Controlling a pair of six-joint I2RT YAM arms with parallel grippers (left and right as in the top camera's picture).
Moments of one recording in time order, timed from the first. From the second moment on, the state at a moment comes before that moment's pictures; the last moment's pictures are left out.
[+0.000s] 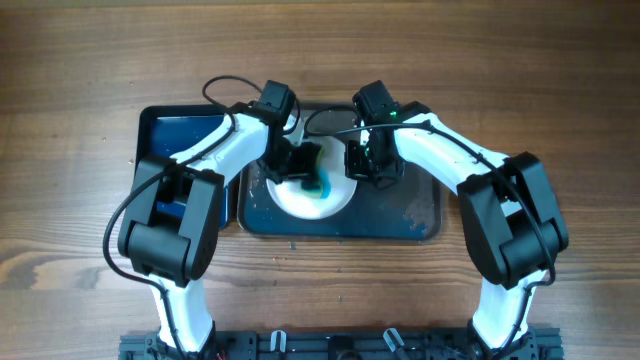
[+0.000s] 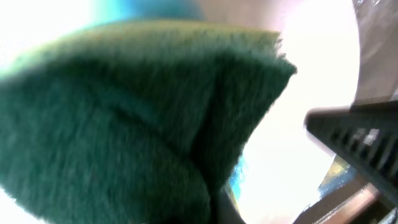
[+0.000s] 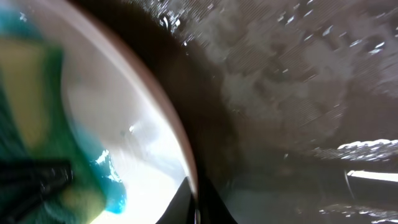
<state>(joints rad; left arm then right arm) -0.35 2.02 1.28 -0.69 0.47 -0.27 0.45 2.02 1.32 -0.73 -0.28 0.49</state>
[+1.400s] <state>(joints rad) -0.19 1.96 1.62 -1.04 0.13 -0.55 0.69 1.56 1.31 -0.93 0.63 0.39</state>
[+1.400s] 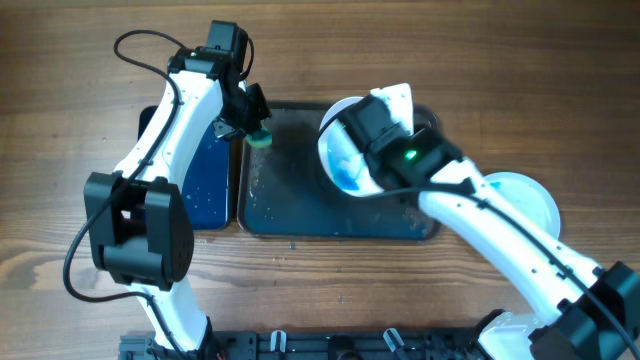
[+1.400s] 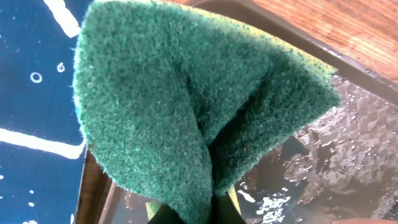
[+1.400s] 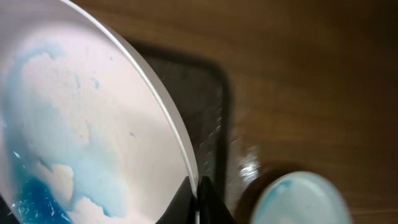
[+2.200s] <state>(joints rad) -0.19 1.96 1.62 -1.03 0.13 -0.56 1.03 1.56 1.31 -0.83 1.47 0.27</state>
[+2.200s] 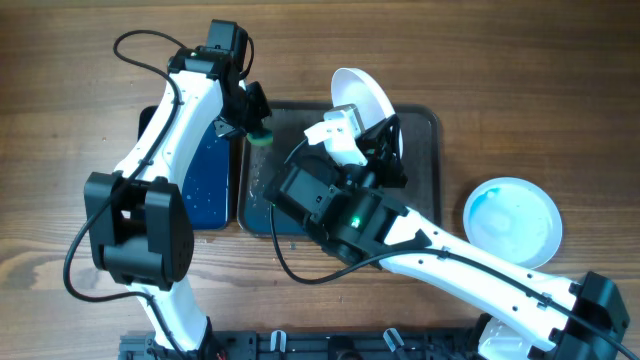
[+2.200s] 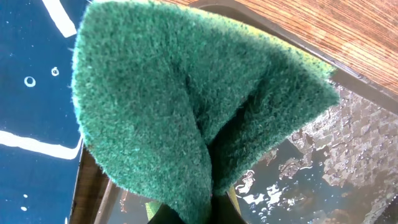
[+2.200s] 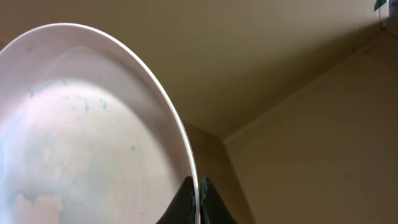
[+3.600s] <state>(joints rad) 0.16 1.96 1.38 -1.09 0.03 0.00 0.43 1.64 1.30 -0.78 -0.05 0.35</state>
